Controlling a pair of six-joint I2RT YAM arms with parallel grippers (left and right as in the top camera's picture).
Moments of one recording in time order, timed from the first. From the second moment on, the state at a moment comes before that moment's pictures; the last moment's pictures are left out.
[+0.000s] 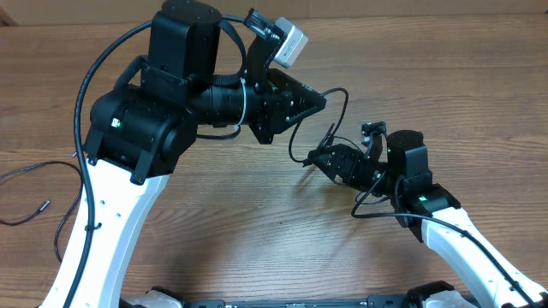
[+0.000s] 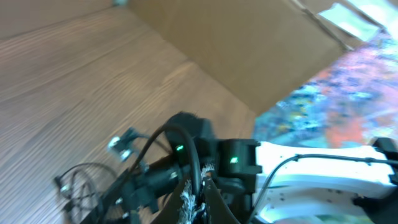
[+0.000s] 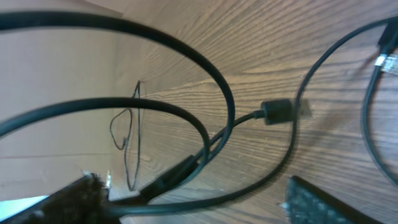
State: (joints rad) left arm -0.45 1.52 1.97 -1.02 0.86 -0.13; right arm 0.27 1.25 0.58 0.02 -0.64 0.78
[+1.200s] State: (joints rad) left arm 0.28 1.52 1.96 -1.05 1.00 -0.15; right arm 0.31 1.25 0.58 -0.34 -0.15 0.79
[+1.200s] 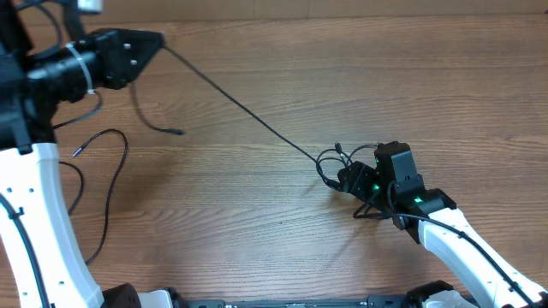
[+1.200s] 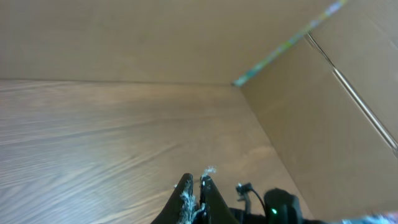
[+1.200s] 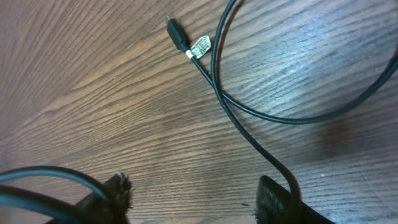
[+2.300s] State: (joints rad) left arm -0.02 1.56 1.96 -1.35 0.36 -0.19; right arm 0.28 1.26 0.58 -0.33 -0.38 0.48
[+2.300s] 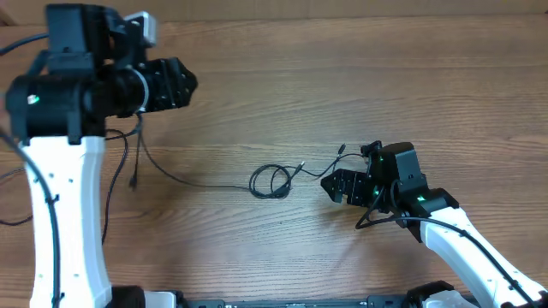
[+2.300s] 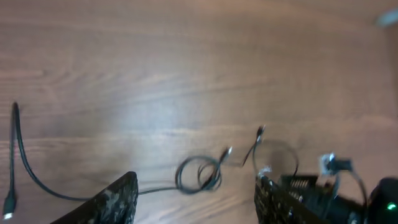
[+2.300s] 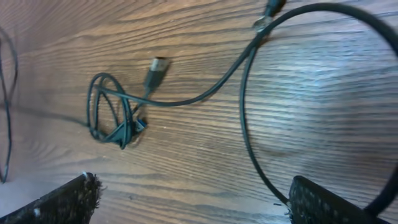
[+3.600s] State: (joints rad) left arm -0.50 1.52 1.46 -1.34 -0.05 -0.27; right arm 0.28 1.26 0.58 -0.37 -0.32 0.54
